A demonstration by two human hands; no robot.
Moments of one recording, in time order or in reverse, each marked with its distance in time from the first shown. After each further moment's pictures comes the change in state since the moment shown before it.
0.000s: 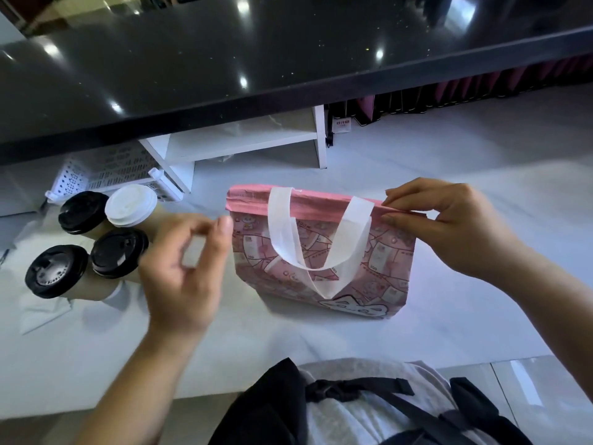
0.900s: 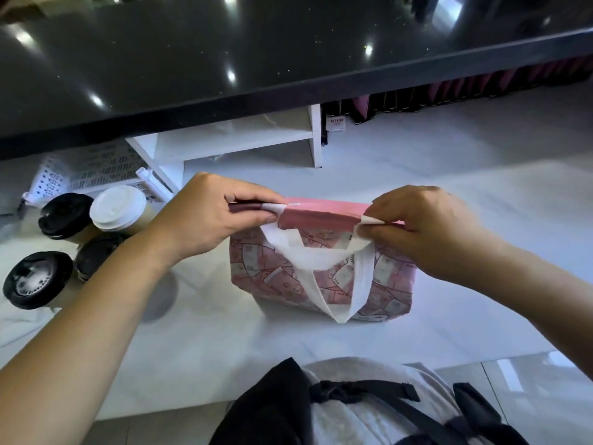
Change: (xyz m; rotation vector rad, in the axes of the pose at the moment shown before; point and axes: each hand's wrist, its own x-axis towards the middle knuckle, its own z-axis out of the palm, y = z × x) left_hand 0.088 -0.021 0.012 0.108 -0.798 -0.112; right_hand 0.015 -0.025 0.011 -0.459 -0.154 -0.062
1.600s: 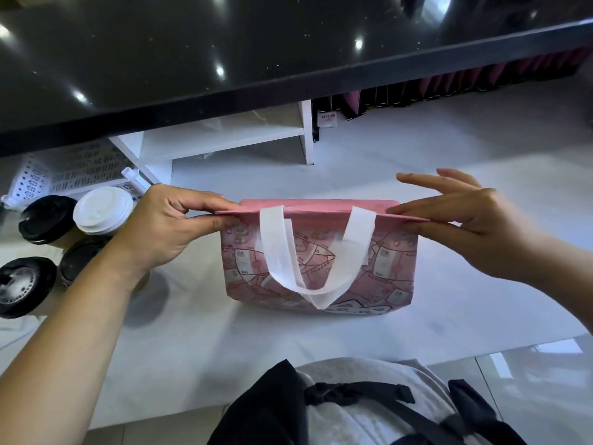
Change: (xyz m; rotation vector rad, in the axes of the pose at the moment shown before) left_hand -0.018 -0.023 -0.005 -0.291 0.134 -0.051; right_hand -0.028 0.057 -0.012 0.156 0.030 -0.128
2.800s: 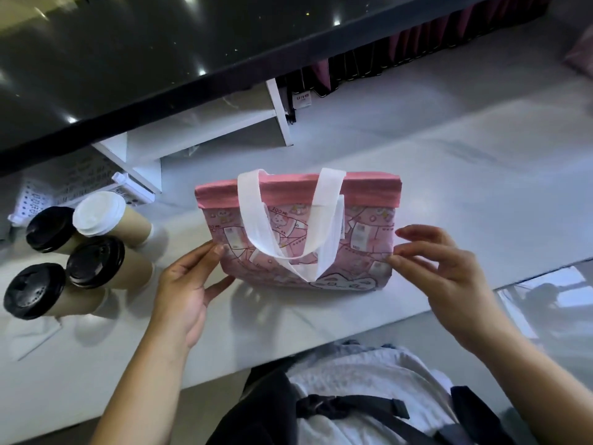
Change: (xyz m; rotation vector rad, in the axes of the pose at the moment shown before) left_hand -0.080 -0.041 0.070 -0.566 0.364 -0.494; right_hand -0.102 -0.053 0.088 0.820 0.452 0.564
